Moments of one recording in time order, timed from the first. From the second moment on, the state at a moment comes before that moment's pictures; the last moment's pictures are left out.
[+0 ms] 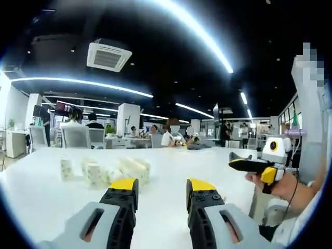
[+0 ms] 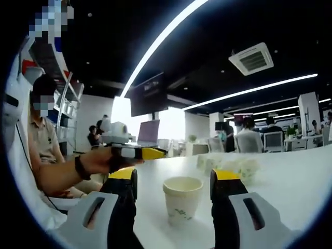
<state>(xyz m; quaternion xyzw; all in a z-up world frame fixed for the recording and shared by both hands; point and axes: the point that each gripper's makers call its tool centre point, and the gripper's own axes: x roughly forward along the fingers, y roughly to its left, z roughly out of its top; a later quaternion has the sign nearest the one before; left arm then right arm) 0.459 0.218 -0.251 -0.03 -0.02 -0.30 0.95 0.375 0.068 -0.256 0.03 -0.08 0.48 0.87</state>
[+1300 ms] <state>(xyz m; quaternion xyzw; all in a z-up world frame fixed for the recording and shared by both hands) 0.666 0.220 -0.341 0.20 0.10 -0.19 0.96 0.383 0.037 -0.235 0.04 -0.11 0.46 0.88</state>
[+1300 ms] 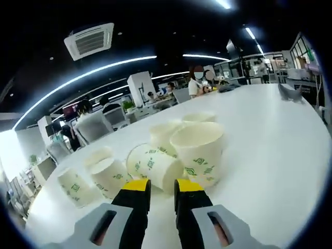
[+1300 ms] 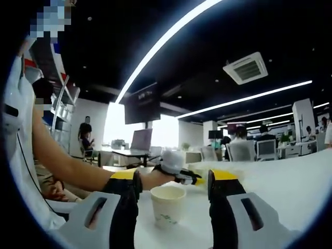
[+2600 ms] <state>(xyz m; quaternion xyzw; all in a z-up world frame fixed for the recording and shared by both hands) 0.662 0.249 -0.323 0.17 0.08 -0.15 0.97 0.385 0.039 -0.240 0.04 -0.11 0.46 0.88</state>
